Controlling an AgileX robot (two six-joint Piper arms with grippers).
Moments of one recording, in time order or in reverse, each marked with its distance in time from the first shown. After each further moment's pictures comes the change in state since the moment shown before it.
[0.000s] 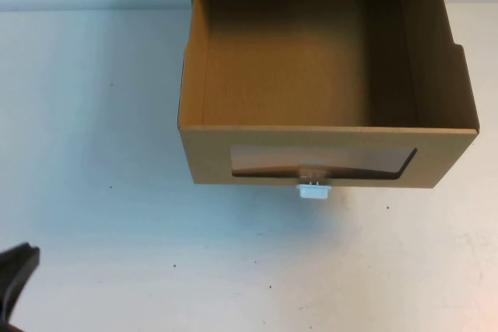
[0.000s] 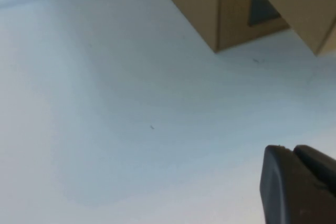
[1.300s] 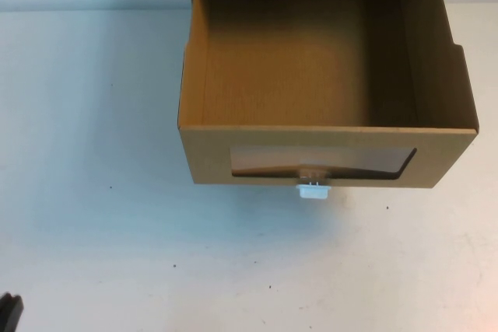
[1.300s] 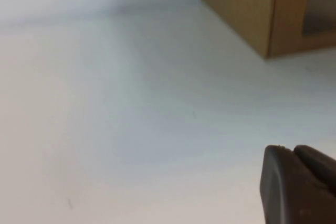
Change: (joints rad) right arm 0.000 -0.002 0.000 0.003 0.000 0.000; left arm 0.037 -0.406 0.370 0.132 -0.175 -0.200
